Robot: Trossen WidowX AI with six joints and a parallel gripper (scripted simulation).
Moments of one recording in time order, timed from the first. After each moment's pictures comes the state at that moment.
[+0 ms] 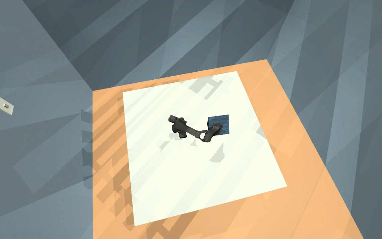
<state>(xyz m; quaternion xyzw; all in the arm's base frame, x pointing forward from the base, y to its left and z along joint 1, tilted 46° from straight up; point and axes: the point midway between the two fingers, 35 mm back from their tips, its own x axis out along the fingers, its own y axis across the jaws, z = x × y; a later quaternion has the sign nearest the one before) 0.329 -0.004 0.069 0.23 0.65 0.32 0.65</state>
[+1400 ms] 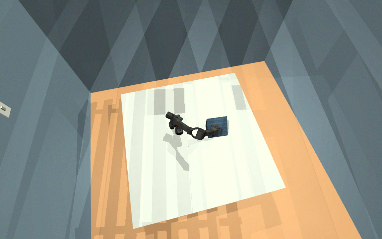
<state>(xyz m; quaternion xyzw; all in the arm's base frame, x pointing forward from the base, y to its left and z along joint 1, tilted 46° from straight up) 0.341 -0.024 -0.013 0.22 0.65 0.32 0.65</state>
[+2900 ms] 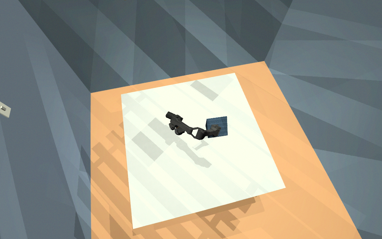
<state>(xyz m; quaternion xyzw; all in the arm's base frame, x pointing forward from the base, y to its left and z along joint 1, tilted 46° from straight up) 0.340 -0.025 -0.012 0.17 0.62 0.37 0.67</state>
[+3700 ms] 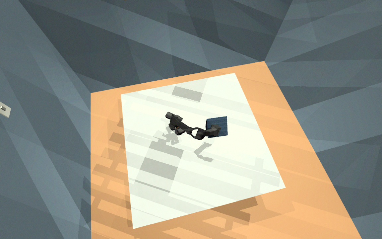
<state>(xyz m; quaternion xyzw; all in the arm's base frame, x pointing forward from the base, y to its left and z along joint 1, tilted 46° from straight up) 0.343 -0.023 -0.014 0.15 0.61 0.38 0.67</state>
